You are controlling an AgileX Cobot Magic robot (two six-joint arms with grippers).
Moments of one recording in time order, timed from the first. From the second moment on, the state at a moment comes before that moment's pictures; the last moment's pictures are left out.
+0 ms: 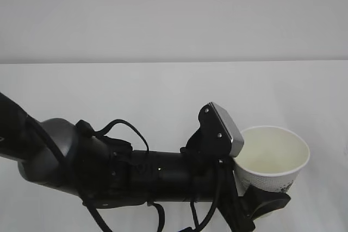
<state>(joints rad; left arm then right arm) -0.91 2.09 -0.93 0.63 -0.84 -0.42 -0.02 0.97 -0.12 -0.15 -0.43 -0.03</state>
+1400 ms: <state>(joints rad) -0.96 2.15 -1.06 0.64 -0.80 -0.44 -0.02 0.97 -0.12 -0.15 -0.43 -0.32</state>
